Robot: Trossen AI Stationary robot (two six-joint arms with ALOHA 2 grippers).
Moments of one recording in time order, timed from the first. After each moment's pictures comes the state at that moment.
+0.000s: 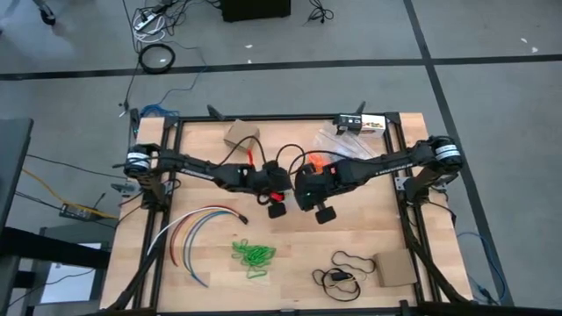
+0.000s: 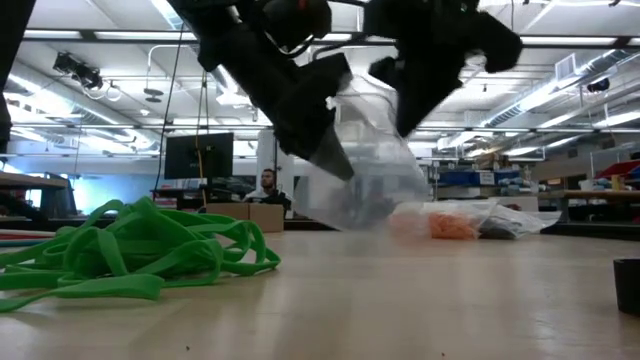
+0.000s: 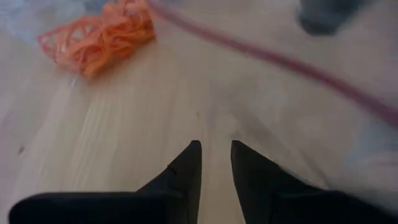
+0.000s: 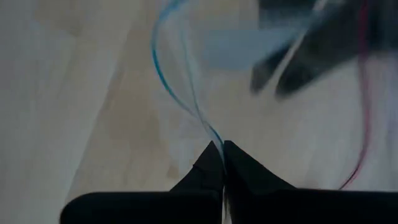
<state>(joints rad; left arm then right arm) 0.00 1.78 1.11 -0.11 -0.14 -0.08 0.13 1.67 1.33 -0.82 0.14 -0.30</state>
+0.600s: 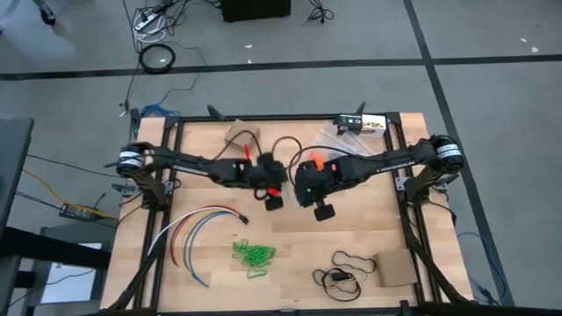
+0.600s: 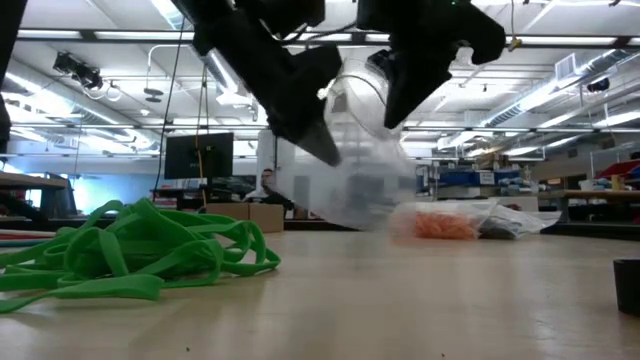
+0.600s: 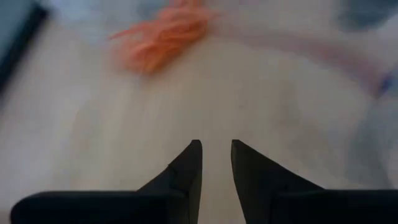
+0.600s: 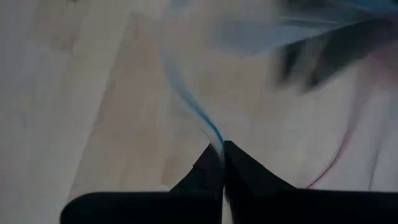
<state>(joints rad) 0.01 1.71 1.13 -0.24 -0.24 -0.05 0.12 1.66 1.36 -0.84 0.14 -0.26</state>
